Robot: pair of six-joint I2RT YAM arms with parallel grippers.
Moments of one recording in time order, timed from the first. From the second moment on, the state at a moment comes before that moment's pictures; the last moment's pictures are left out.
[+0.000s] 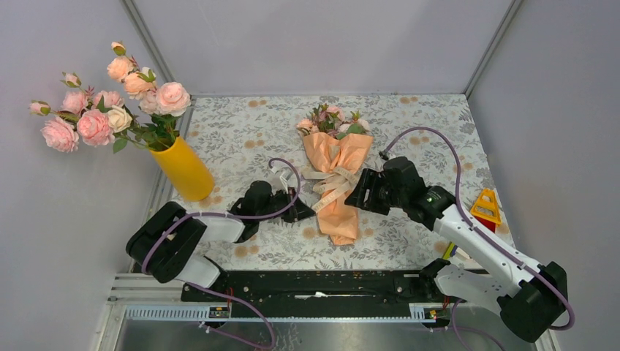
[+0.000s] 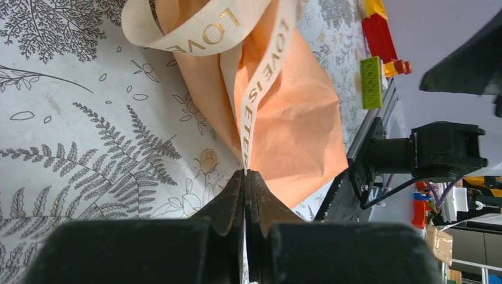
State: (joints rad) left arm -0.61 1.46 0.36 0.68 0.48 -0.72; right arm 0.62 1.02 0.80 -0.54 -0.17 0.82
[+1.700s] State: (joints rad) left arm -0.97 1.32 0.73 0.25 0.17 -0.49; right arm 0.62 1.30 0.91 -0.48 -0.25 0.83
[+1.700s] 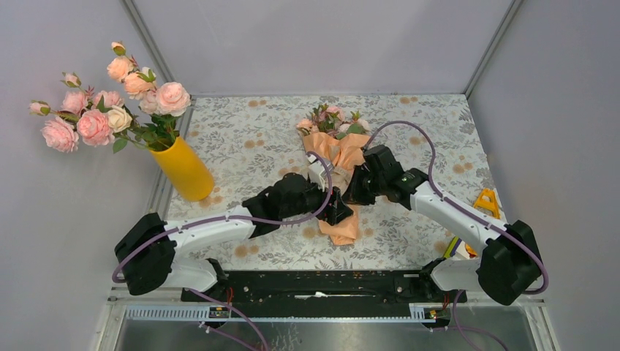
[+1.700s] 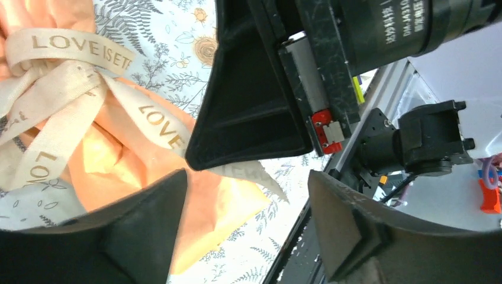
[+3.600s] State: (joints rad) left arm -0.79 1.67 0.97 0.05 0.11 -0.30; right arm 0.52 1.26 0.79 -0.50 -0.20 0.62
